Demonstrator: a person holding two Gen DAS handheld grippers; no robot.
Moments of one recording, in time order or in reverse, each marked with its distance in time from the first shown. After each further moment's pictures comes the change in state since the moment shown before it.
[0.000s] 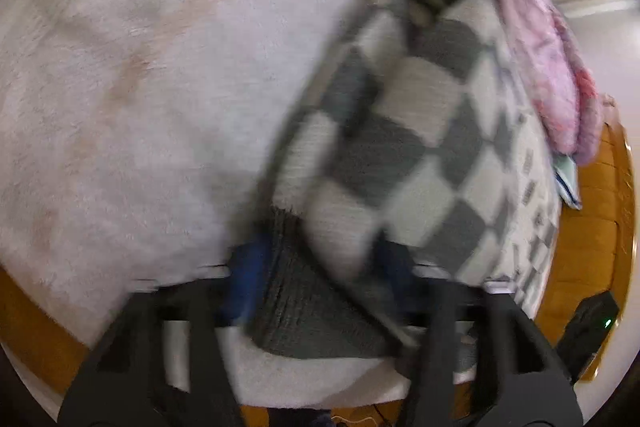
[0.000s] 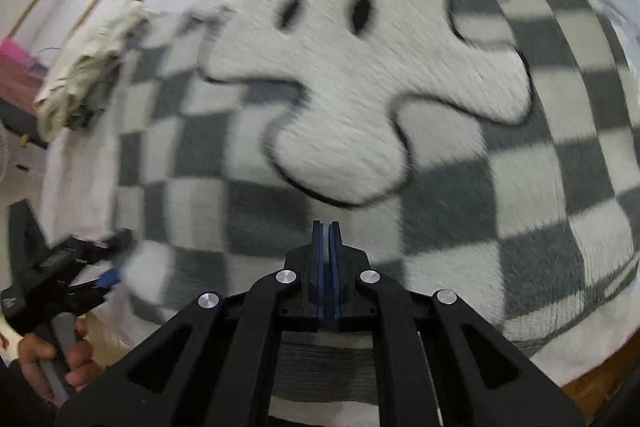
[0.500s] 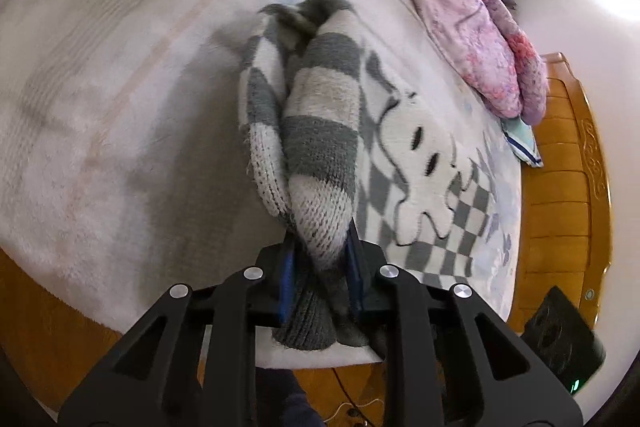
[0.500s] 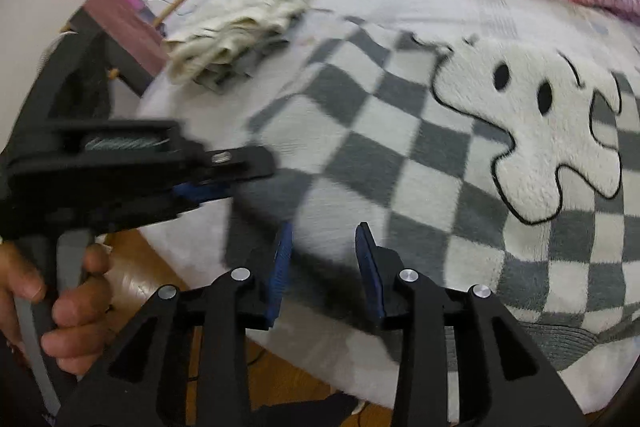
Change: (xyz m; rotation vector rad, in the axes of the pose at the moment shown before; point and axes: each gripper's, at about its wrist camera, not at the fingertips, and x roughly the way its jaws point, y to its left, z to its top) left arm -0.083 -0.081 0.001 0.156 0.006 -0.118; right arm -0.060 0.105 -0.032 -0.283 -0.042 0.231
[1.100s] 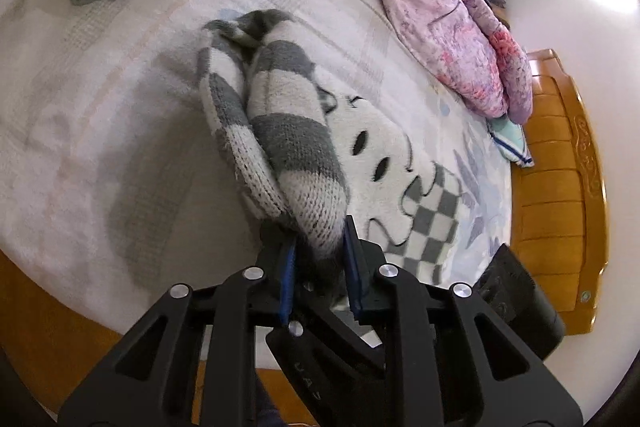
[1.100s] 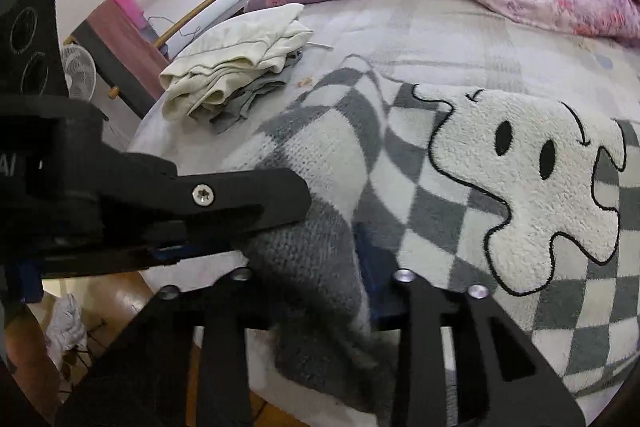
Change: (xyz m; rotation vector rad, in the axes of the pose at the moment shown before) left arm 0.005 -0.088 0.003 0.009 -0.034 -0.013; right arm 0.011 -0.033 0.041 0.048 -0.086 -0.001
